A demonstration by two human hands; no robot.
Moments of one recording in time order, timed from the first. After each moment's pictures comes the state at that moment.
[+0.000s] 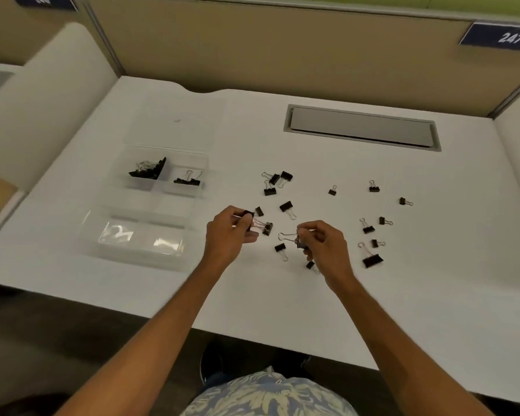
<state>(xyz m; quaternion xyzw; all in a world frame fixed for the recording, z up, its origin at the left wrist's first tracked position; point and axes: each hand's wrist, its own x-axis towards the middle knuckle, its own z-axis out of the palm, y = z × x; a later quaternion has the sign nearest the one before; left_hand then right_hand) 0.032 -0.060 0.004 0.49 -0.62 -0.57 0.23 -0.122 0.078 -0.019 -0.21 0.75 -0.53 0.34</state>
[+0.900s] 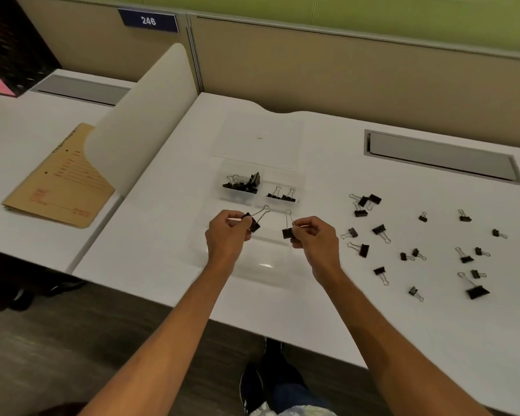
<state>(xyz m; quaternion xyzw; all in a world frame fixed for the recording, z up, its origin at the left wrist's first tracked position) 0.218 -0.210 0.017 0.58 -0.51 -0.56 0.32 0.068 -0.111 -0.007 -0.19 0.73 -0.57 0.34</state>
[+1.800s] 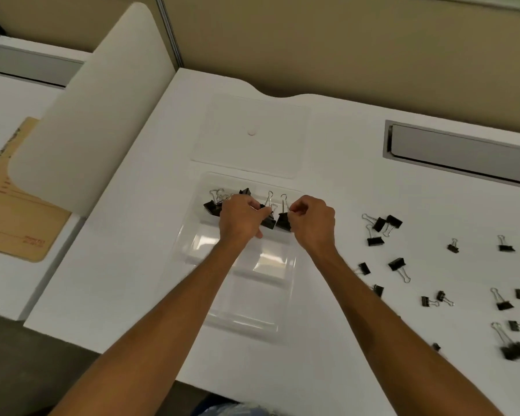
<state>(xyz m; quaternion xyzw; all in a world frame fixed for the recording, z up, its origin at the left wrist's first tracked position) 0.086 -0.337 -0.032 0.60 -0.67 -0.43 0.12 -0.029 -0.250 -0.035 -0.29 0.86 -0.36 0.23</state>
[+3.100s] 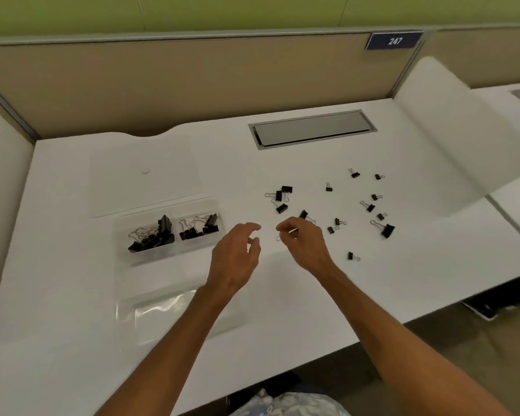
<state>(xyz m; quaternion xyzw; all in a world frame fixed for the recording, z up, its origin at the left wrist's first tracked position) 0.104 -0.217 -0.005 0.20 -0.88 -0.42 0.12 -0.007 -0.077 -0.010 -0.19 0.88 -0.41 0.13</state>
